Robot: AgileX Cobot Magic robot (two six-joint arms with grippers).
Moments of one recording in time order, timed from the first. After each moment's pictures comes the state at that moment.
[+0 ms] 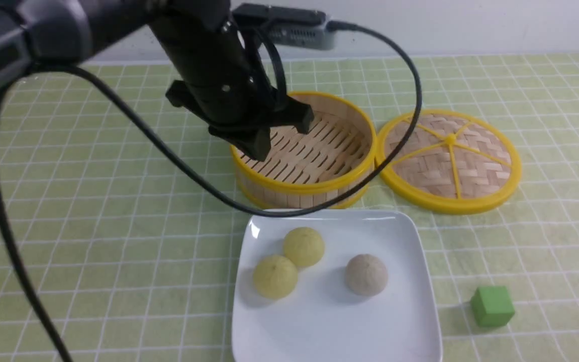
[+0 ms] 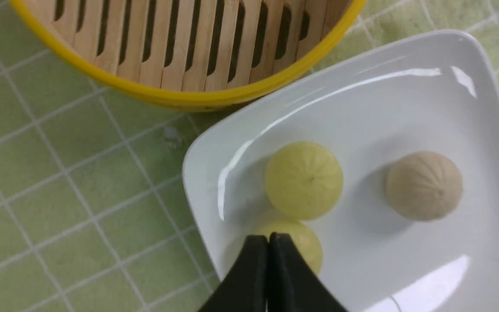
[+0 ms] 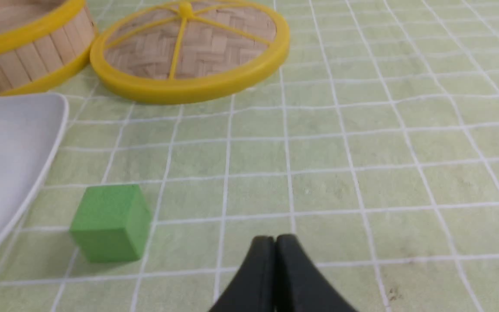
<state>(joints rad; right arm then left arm) 0.05 -0.01 0.02 -0.02 0.39 0.14 -0.54 1.74 -1.72 -0.07 1.19 -0.06</state>
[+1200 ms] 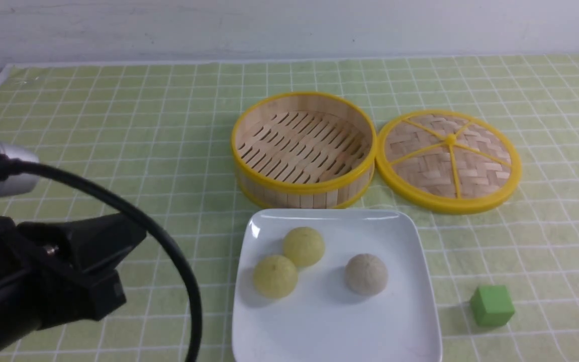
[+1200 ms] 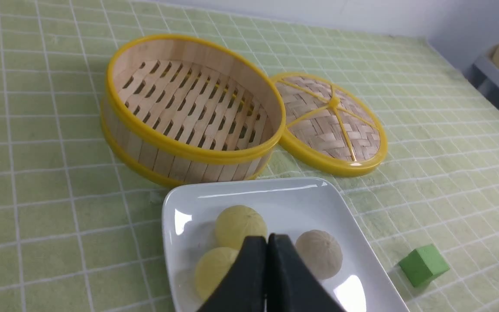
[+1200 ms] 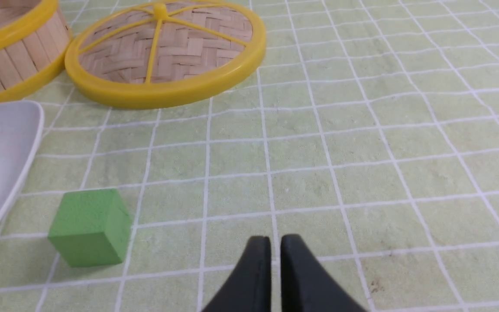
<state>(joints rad) 0.01 -0.01 0.02 -0.02 0.40 0.14 -0.54 0.63 -0.52 -0.16 0.26 -0.20</state>
